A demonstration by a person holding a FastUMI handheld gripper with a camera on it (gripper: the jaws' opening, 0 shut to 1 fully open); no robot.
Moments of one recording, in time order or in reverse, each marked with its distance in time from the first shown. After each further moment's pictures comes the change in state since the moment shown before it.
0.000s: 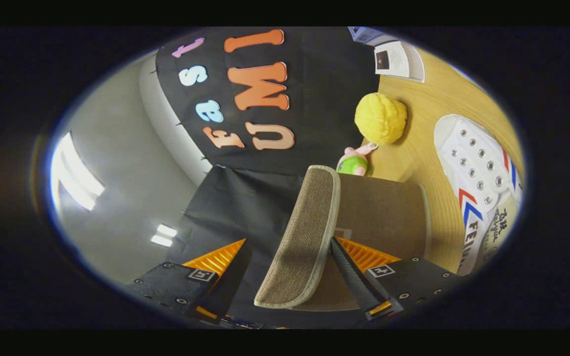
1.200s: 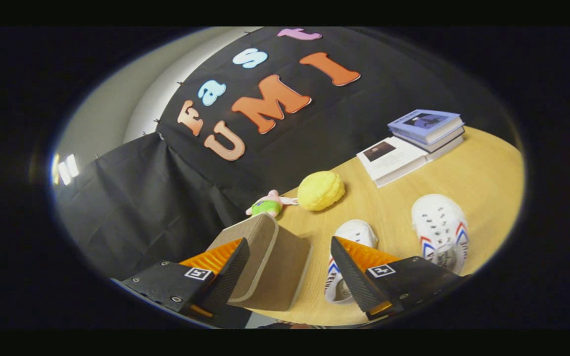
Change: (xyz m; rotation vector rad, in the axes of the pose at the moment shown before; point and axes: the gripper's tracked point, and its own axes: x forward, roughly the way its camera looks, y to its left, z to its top) arm -0.069 -0.017 0.066 -0.590 -0.124 -0.561
